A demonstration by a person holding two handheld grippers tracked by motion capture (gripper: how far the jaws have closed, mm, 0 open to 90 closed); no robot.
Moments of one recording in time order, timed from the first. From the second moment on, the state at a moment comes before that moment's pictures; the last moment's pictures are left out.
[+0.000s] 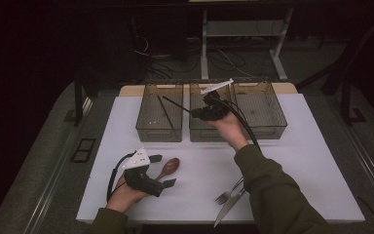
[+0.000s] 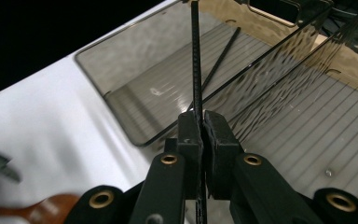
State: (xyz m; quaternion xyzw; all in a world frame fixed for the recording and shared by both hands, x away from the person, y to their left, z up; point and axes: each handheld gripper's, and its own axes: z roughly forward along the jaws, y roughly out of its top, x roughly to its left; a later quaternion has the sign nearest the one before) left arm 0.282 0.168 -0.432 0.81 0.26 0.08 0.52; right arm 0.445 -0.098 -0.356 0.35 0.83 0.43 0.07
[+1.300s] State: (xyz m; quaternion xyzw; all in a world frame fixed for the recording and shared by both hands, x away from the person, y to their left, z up) left arm 0.282 0.166 -0.429 0.81 0.25 0.08 0.52; right arm 0.518 -0.001 -0.375 0.41 0.83 0.36 0.08
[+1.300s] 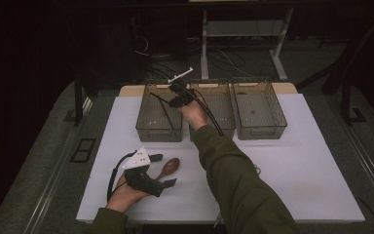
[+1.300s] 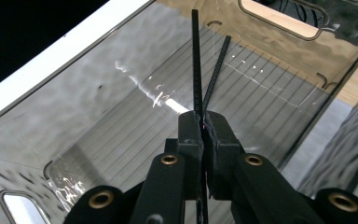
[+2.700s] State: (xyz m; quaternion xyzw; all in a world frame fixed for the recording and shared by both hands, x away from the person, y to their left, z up) left arm 0.280 0.166 -0.431 0.82 0.26 0.09 0.51; right arm 0.451 -0.100 -0.336 0.32 0.83 0.46 0.06
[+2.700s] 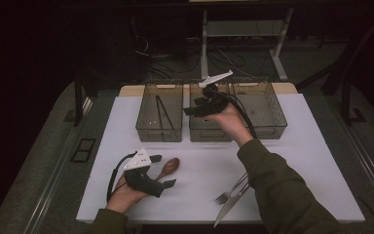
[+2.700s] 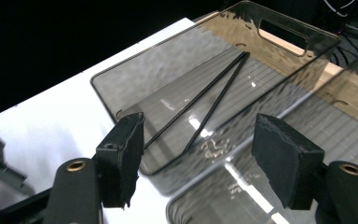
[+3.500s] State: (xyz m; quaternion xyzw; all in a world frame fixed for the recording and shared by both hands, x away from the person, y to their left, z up) left arm 0.281 0.167 -0.434 0.83 0.27 0.10 0.49; right arm 0.377 -0.196 -0.335 0.31 0.81 0.50 0.09
